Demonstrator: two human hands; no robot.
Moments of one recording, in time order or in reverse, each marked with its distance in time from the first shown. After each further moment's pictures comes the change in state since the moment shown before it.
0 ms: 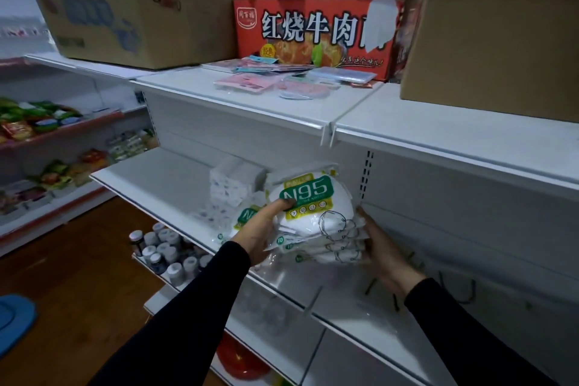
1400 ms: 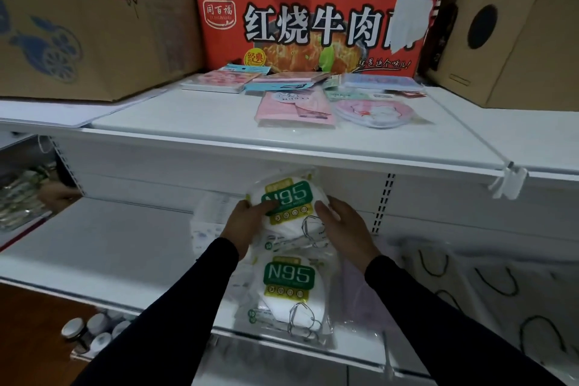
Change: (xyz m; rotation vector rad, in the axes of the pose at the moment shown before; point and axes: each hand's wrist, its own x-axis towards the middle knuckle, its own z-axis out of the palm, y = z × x) left_hand 0.161 0.054 -0.154 0.116 0.046 -0.059; right_hand 0.132 -0.020 0.140 -0.507 0.472 -0.282
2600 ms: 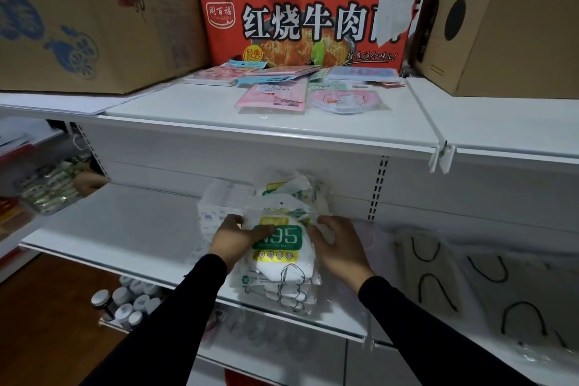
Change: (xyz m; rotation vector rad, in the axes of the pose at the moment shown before) left_hand -0.072 -0.030 -0.003 0.374 0.209 0.008; right_hand -0.048 0.043 -0.004 -0.141 0.009 -0.020
